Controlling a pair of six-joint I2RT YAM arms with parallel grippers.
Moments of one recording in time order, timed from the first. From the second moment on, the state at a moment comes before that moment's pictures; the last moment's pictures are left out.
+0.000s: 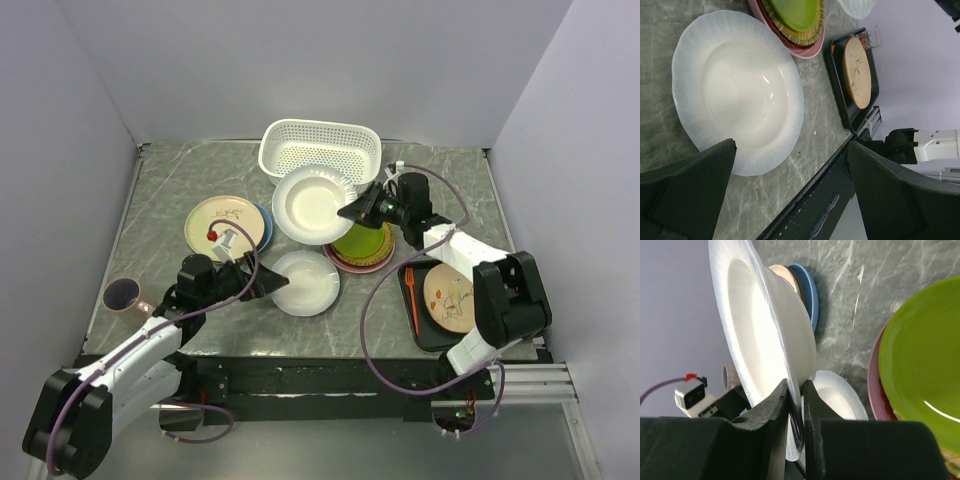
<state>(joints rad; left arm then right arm) -0.39 0.89 0.27 0.29 0.51 -0.83 0.30 1.58 0.95 0.21 -0.55 0.90</state>
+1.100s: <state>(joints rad) -0.43 0.94 0.31 0.28 0.45 -0.78 0.24 2.05 1.56 0.02 -0.58 0.93</state>
